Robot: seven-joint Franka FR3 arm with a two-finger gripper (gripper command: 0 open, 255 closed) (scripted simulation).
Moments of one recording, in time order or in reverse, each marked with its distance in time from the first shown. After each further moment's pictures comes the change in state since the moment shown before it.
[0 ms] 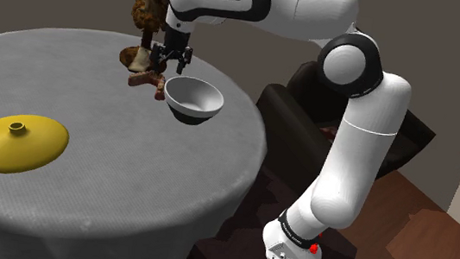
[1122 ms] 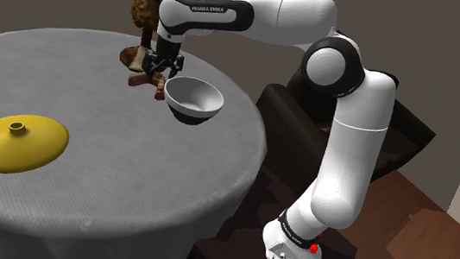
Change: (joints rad) arm 0.009 0.097 0.002 0.030 -0.007 0.083 0.010
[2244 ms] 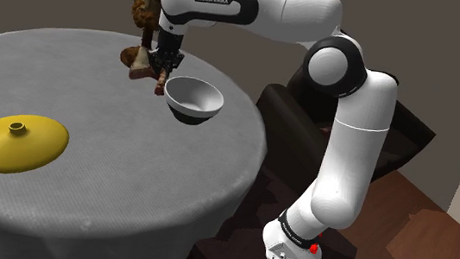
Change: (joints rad) arm -0.002 -0.011 0.000 0.052 0.001 -0.074 0.001
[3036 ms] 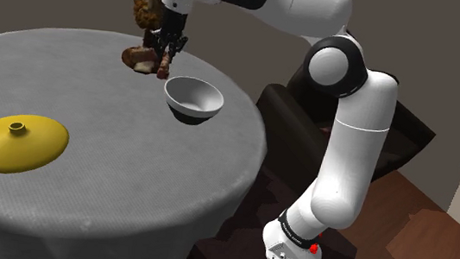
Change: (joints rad) arm 0.002 -0.003 0.001 0.157 -0.001 -0.160 0.008
